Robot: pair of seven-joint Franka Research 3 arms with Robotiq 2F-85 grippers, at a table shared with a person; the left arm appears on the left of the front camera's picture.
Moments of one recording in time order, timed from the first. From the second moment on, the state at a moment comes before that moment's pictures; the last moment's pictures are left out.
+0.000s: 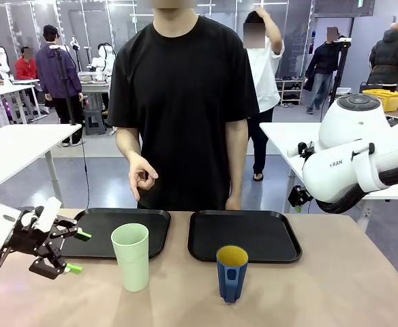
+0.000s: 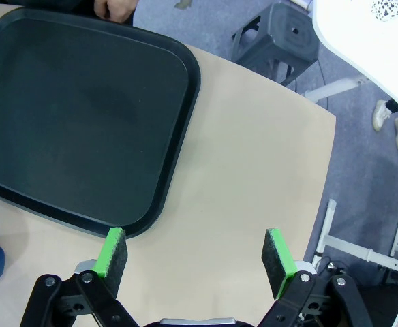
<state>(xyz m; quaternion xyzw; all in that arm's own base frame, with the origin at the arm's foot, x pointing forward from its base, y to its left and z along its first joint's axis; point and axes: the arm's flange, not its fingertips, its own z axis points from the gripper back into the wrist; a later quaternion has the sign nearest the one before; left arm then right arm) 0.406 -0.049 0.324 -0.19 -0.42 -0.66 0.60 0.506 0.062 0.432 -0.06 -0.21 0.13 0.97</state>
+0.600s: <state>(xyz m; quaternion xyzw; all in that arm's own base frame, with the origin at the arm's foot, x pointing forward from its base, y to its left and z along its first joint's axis) 0.403 -0.054 0.329 -0.27 -0.49 -0.58 0.59 0.506 0.062 0.432 -0.06 -0.21 0.13 0.97</state>
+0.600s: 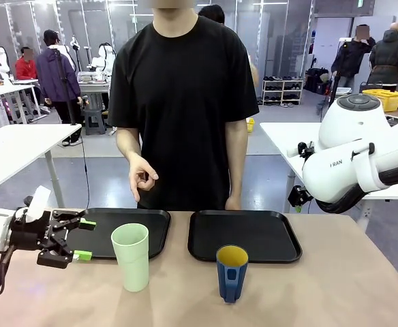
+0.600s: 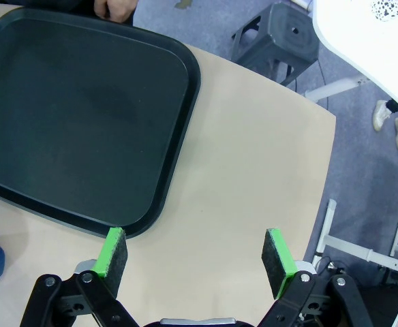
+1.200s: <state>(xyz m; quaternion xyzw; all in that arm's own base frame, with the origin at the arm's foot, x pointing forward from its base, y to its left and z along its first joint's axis) 0.402 -0.056 0.319 -0.28 -0.47 -0.58 0.60 0.506 0.062 0.432 -0.06 -0.21 0.13 0.97</state>
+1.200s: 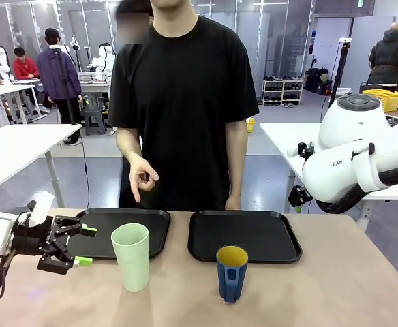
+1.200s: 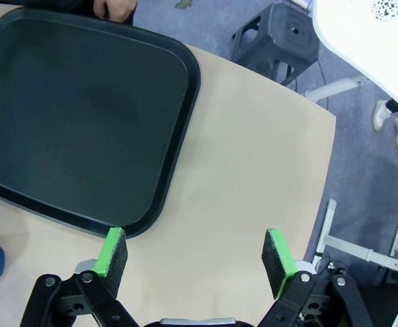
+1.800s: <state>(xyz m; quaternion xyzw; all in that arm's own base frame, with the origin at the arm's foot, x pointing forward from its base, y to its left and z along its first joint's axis) 0.427 -0.055 0.298 -0.30 -0.45 -0.58 0.61 0.506 0.062 0.432 -0.06 -0.21 0.13 0.97</state>
